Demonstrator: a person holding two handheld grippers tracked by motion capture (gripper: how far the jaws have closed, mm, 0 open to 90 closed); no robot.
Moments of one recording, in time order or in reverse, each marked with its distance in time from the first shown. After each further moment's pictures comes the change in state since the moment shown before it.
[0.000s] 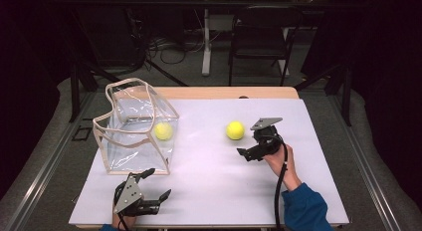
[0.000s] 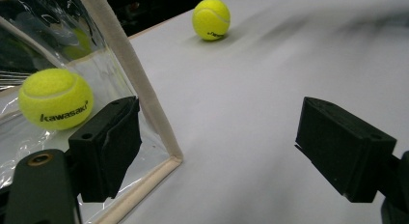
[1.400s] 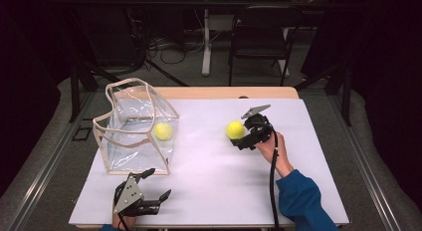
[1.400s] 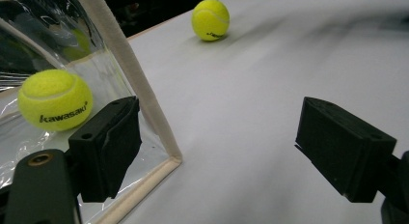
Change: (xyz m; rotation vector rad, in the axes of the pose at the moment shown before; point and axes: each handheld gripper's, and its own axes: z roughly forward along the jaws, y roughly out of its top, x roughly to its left) left arm 0.000 0.000 0.000 -0.002 -0.003 0.008; right arm -0.013 0.032 0.027 0.064 0.018 0.007
